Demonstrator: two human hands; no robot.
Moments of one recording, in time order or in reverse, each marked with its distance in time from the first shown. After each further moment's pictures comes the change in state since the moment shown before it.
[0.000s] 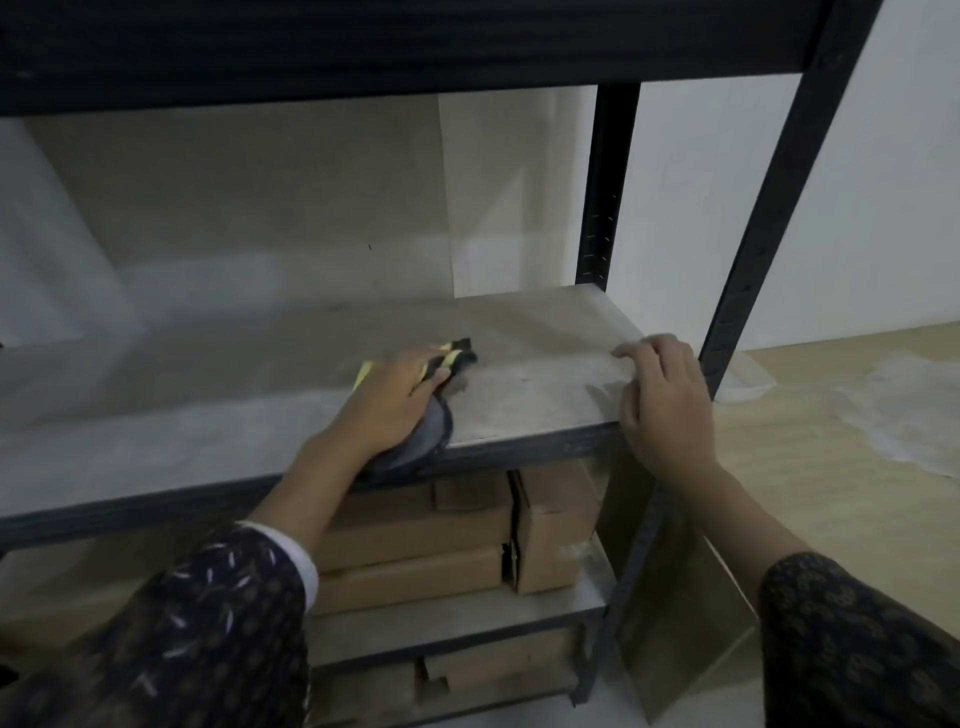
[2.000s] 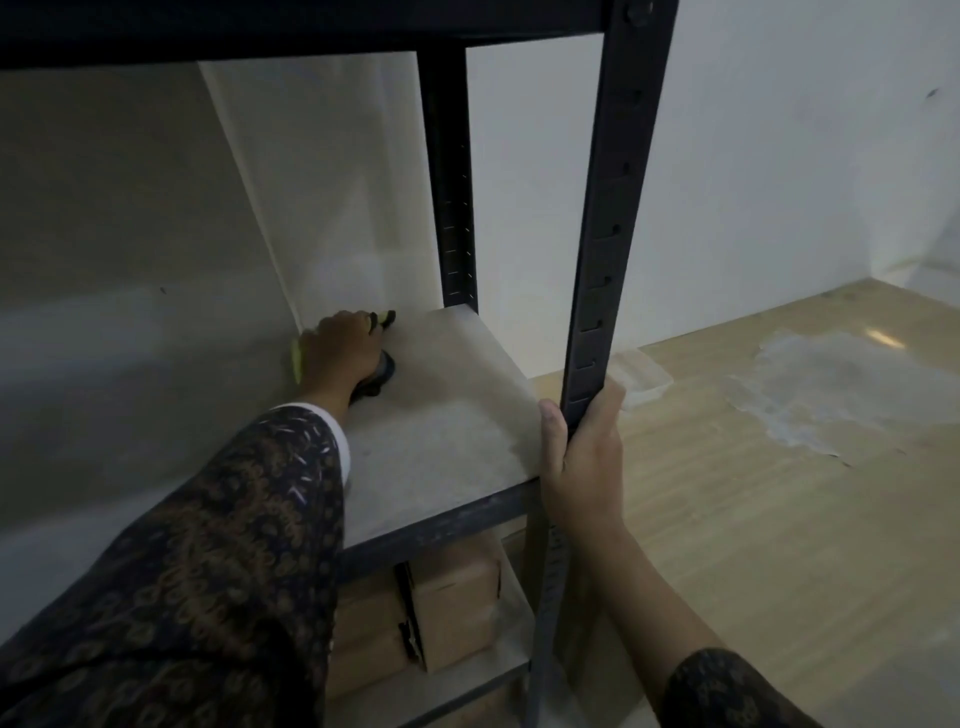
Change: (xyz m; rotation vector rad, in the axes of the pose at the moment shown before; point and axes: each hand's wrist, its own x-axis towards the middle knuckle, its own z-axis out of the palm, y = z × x) left_hand 0.223 0.010 0.112 0.336 0.029 -0.199; right_hand -0.004 0.061 0.031 0.447 0.239 0.387
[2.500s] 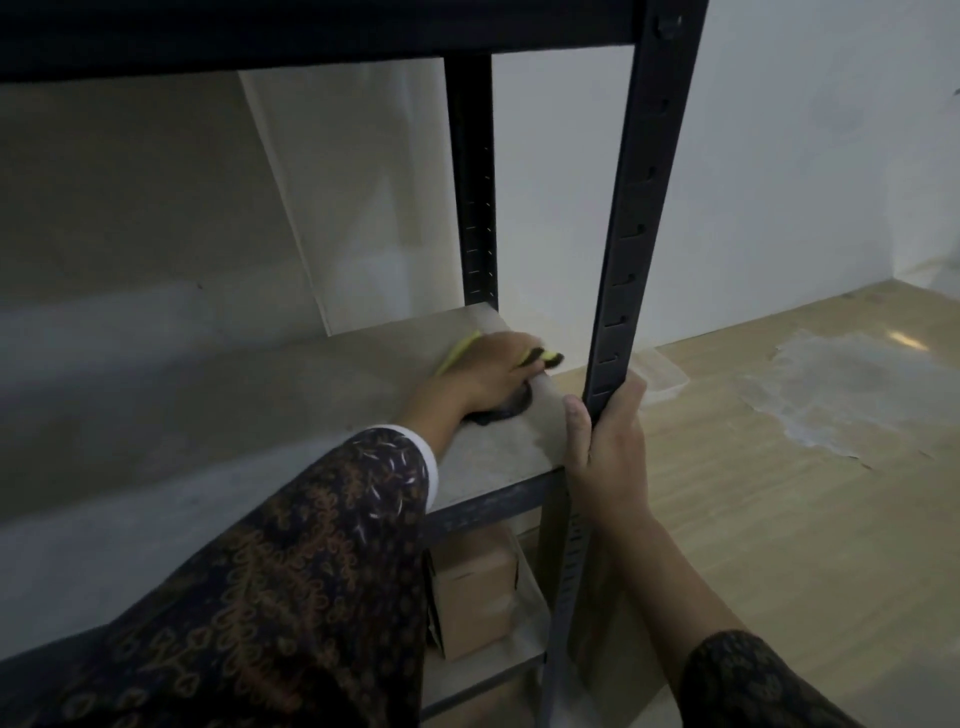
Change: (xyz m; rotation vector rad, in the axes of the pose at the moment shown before) left_hand -0.057 0.102 0.002 -0.229 -0.284 0.569; right_hand 0.000 0.000 -0.004 -0.008 -0.037 -0.028
